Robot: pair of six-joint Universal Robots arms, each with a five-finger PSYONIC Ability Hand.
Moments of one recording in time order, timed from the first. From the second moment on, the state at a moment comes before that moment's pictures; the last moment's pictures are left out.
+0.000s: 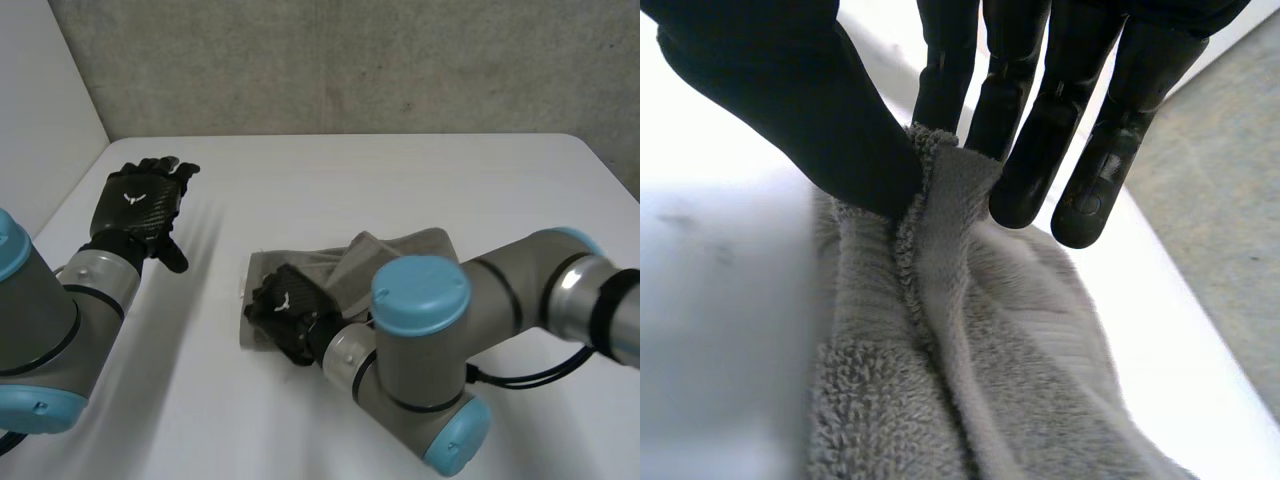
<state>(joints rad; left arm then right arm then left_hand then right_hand) 4.38 -1.78 -1.80 3.55 -1.55 3.34 2.38 -0.86 1.32 -0.17 1.31 2.49 0.18 0.17 0.18 0.18 0.03 0.95 1.17 1.17 1.17 0.98</state>
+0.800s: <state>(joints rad) 4.00 -2.06 -1.59 3.56 -1.55 3.34 1.85 -1.19 1.81 -0.16 1.34 2.85 0.20 0.20 0.20 0.20 0.03 0.21 0.23 0.21 0.23 0.06</state>
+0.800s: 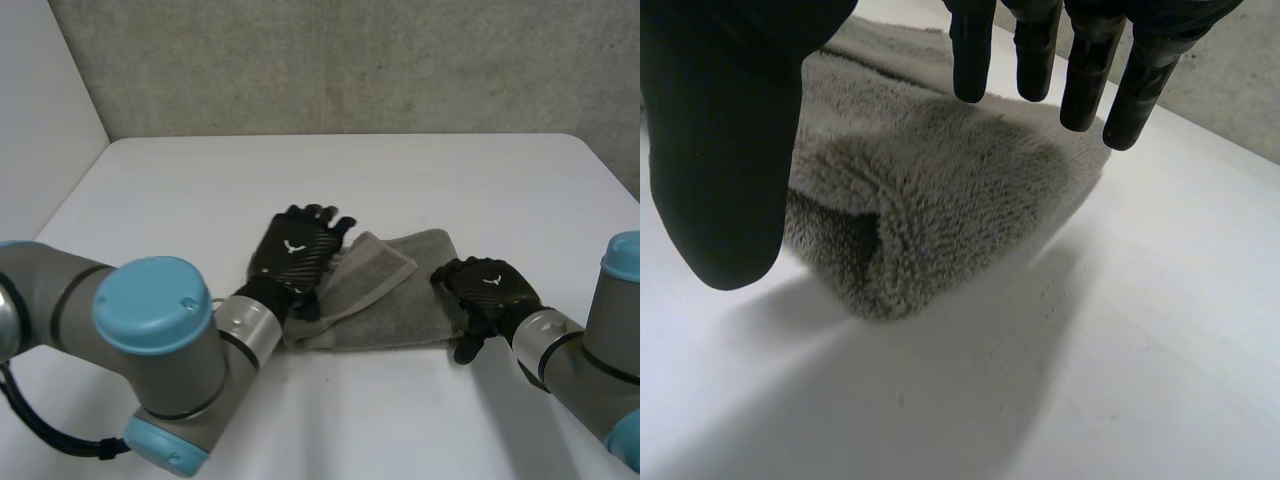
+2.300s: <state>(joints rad) 4.10 -1.91 -1.71 3.55 -1.76 3.46 2.02 -1.20 1.73 -0.37 1.44 2.31 0.20 0.19 0.19 0.19 0.03 0.94 1.17 1.18 1.19 0.98</state>
